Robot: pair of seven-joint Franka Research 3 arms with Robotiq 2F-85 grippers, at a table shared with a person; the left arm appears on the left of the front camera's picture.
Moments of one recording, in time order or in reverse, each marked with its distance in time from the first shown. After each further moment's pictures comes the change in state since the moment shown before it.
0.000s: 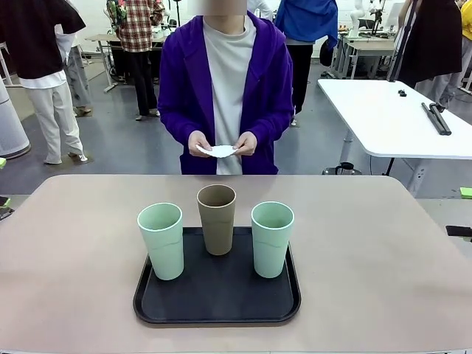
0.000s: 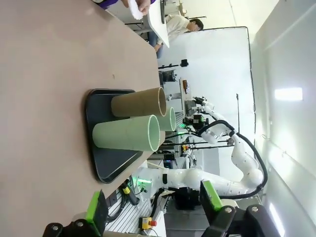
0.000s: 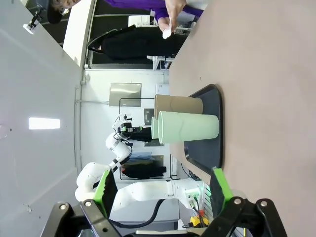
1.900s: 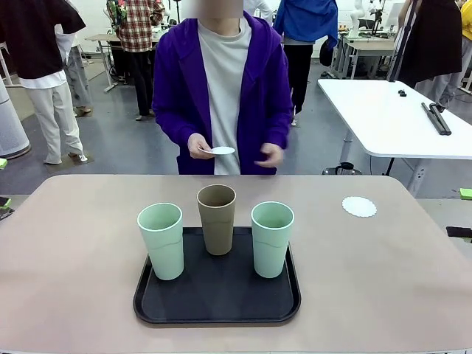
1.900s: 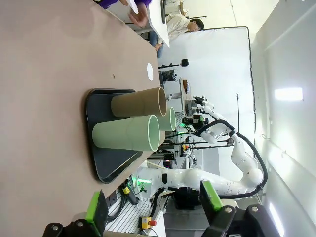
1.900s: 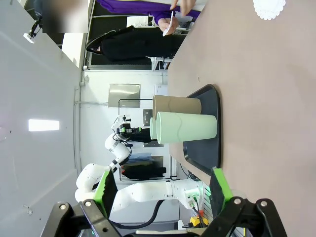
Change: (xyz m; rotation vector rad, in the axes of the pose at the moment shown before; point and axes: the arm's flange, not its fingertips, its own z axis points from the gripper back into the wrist) left arm 0.000 0.000 -0.001 -0.005 0.002 0.000; right arm 0.000 -0.003 0.002 -0.005 -0.008 -0.011
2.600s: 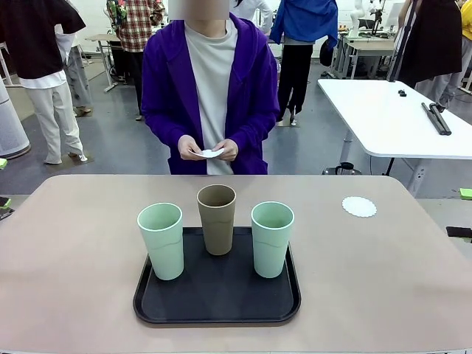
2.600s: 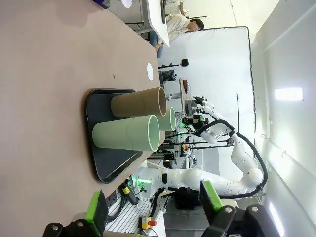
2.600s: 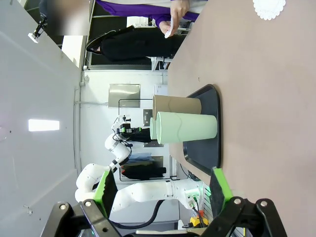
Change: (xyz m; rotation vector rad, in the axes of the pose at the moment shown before) left arm 0.000 0.000 0.000 0.000 0.000 0.000; right arm 0.000 0.000 0.000 0.000 0.000 0.000
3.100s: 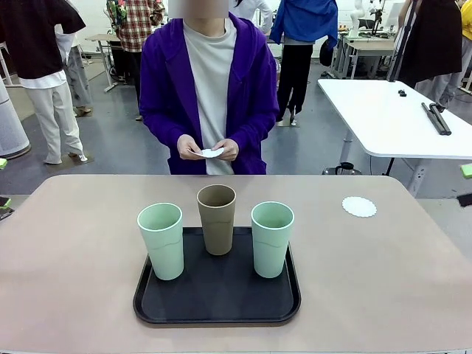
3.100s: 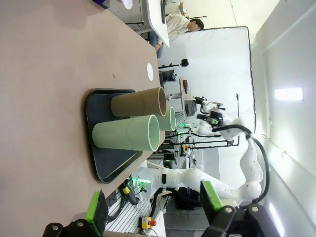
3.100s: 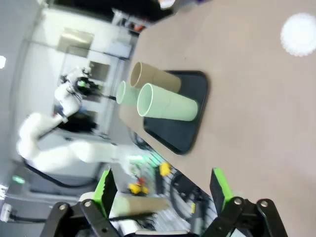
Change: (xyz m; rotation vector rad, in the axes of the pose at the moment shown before) left arm 0.000 0.000 0.000 0.000 0.000 0.000; right arm 0.016 0.130 -0.016 -0.302 0.232 0.403
